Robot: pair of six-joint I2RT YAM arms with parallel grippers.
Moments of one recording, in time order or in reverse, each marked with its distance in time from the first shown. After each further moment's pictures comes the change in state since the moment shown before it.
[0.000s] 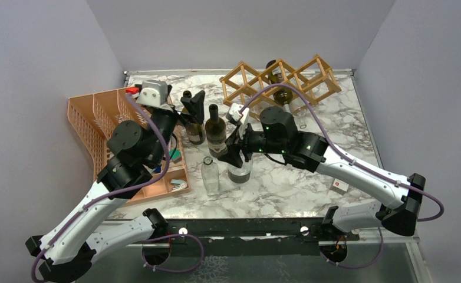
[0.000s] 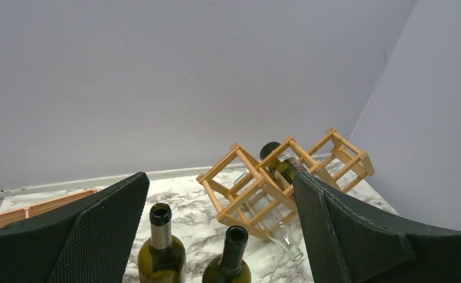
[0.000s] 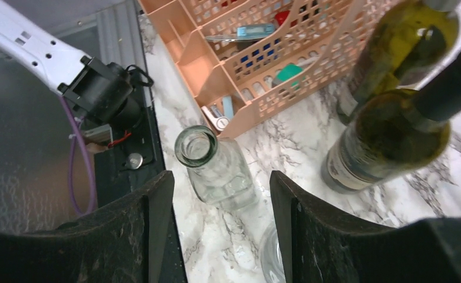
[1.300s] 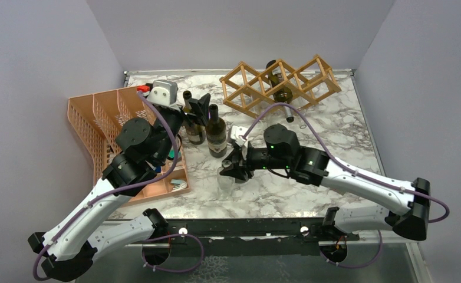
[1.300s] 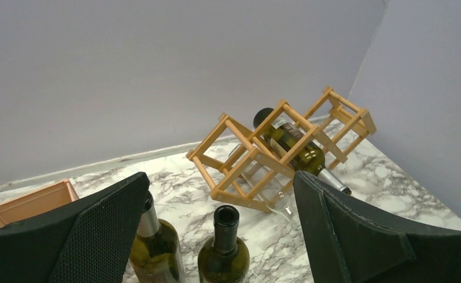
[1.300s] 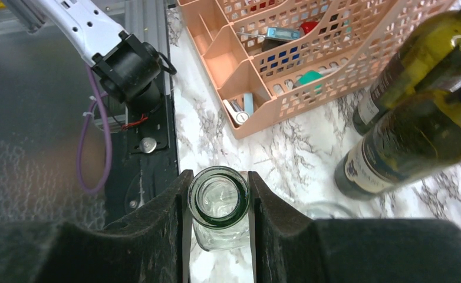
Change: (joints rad) left arm 0.000 0.045 -0.016 -0.029 0.053 0.006; right arm 0.074 -0.158 -0.204 0.117 -0.040 -0.065
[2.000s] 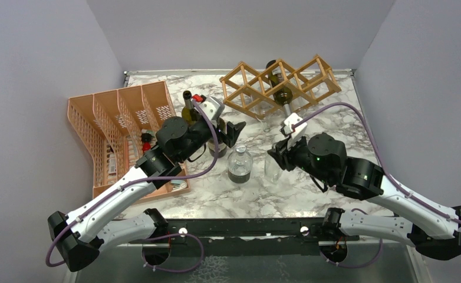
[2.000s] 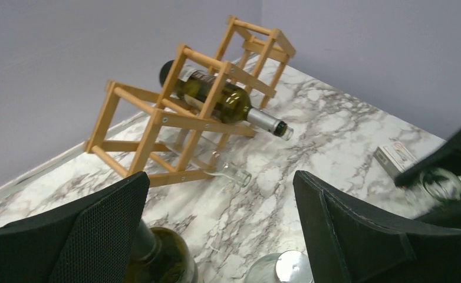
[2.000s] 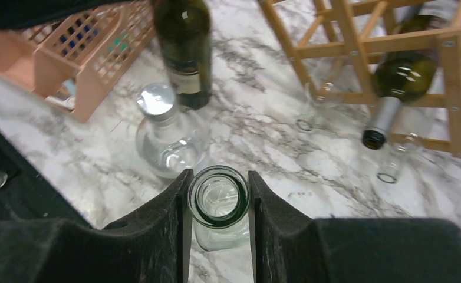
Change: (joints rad) left arm 0.000 0.123 -0.196 0.178 0.418 0.035; right arm 0.001 -0.305 0.014 -0.376 0.701 0.105
